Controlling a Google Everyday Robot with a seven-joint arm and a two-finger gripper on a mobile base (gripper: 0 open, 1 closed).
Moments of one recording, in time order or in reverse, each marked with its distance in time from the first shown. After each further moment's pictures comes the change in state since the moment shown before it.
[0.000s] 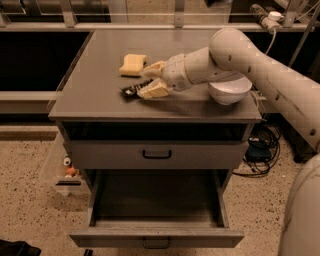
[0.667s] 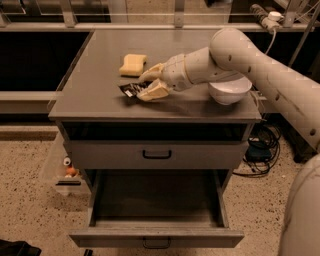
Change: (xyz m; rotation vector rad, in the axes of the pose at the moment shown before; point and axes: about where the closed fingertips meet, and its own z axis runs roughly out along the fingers) arm 0.000 0.000 0.000 0.000 0.000 0.000
